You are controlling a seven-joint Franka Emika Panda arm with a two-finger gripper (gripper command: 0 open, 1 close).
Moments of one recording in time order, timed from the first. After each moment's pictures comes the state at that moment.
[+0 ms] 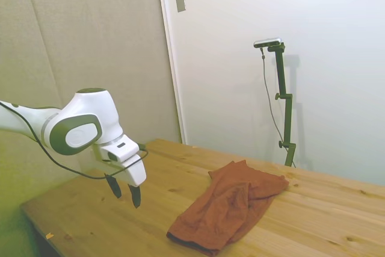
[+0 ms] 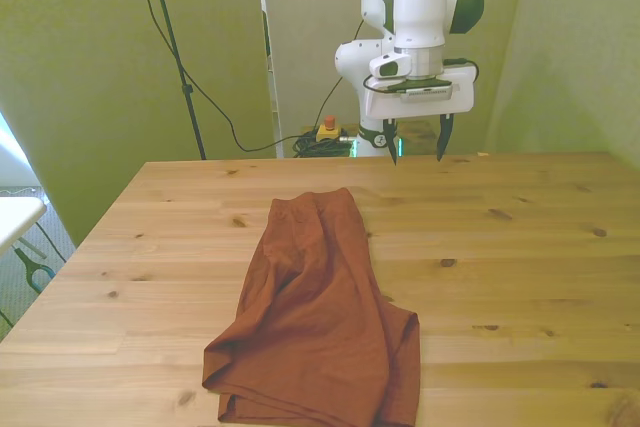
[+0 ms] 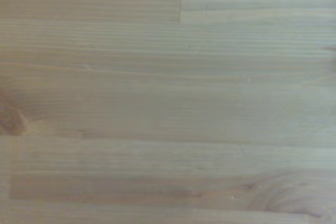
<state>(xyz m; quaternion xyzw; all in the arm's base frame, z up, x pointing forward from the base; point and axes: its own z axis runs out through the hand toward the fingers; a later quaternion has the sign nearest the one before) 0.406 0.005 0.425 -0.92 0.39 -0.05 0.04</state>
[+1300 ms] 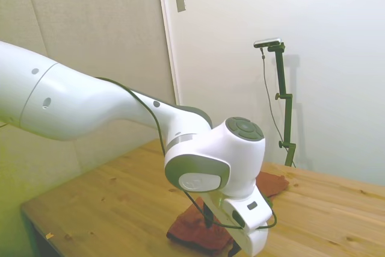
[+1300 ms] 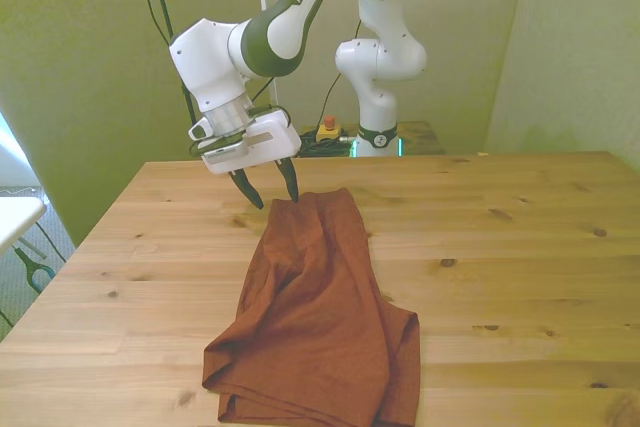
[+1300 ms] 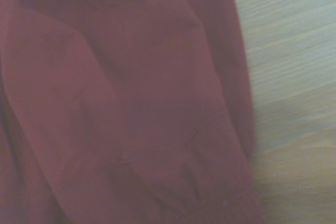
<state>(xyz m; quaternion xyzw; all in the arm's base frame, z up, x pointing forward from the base) 0.453 -0.326 0.364 -0.83 0.53 0.04 0.18</state>
